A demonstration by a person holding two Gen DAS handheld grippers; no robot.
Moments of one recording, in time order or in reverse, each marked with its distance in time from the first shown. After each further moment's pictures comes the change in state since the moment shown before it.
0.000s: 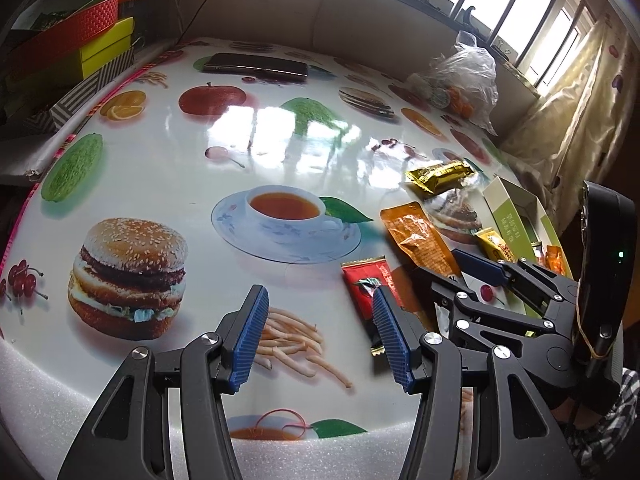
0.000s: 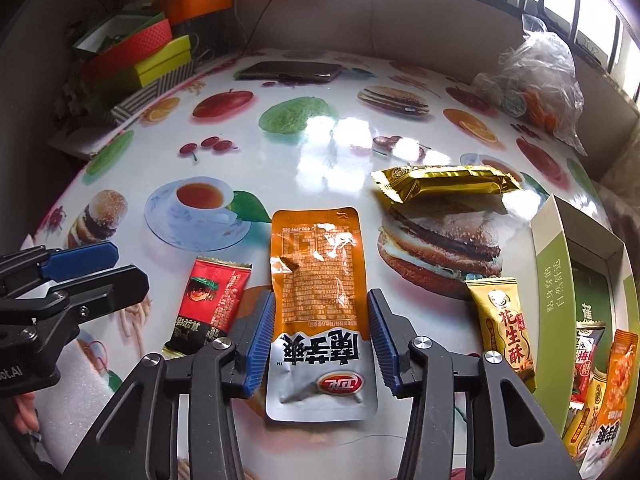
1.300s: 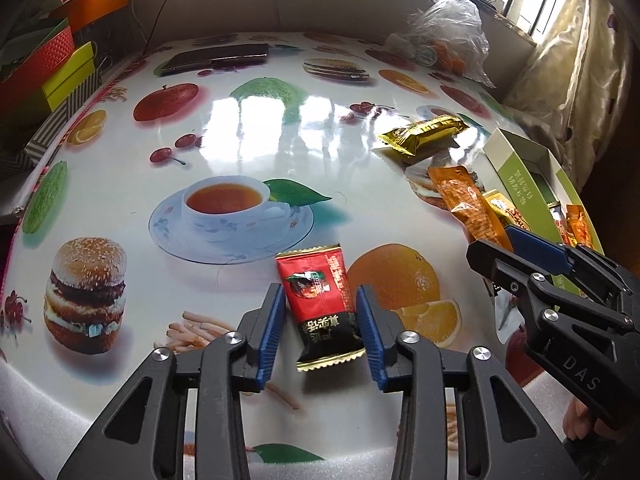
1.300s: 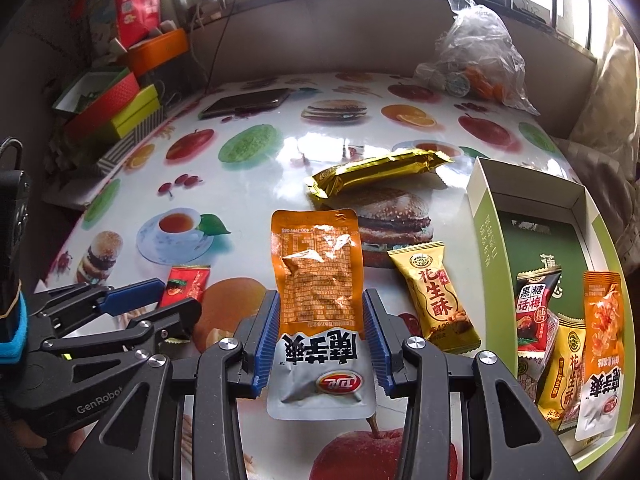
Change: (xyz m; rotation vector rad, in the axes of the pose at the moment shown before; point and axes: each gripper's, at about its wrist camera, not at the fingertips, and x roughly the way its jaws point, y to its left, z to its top) left arm 0.034 -0.047 -0.002 0.124 0.065 0.093; right arm -0.037 -0.038 -0.019 0.169 -0.072 -0.009
